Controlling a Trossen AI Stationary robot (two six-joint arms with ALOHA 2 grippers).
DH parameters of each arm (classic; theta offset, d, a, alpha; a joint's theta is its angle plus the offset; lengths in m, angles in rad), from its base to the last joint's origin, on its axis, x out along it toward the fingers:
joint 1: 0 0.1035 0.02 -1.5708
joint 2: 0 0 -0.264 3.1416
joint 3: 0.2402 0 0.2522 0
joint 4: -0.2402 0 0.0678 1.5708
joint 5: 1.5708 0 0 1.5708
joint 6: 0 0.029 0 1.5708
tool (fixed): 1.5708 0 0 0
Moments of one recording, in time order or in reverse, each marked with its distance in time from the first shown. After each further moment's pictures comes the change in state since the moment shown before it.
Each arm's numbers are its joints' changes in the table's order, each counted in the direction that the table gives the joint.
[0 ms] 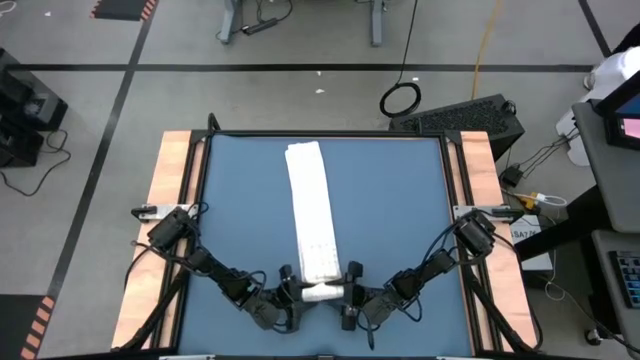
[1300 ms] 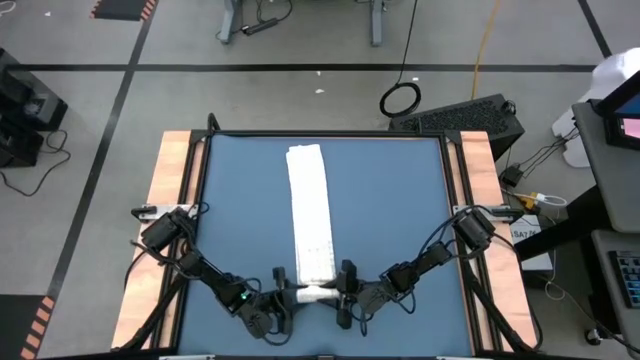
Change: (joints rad) left arm -0.057 -0.028 0.002 -0.117 -0.121 0.167; right arm -0.063 0.000 0.000 0.016 -0.211 0.254
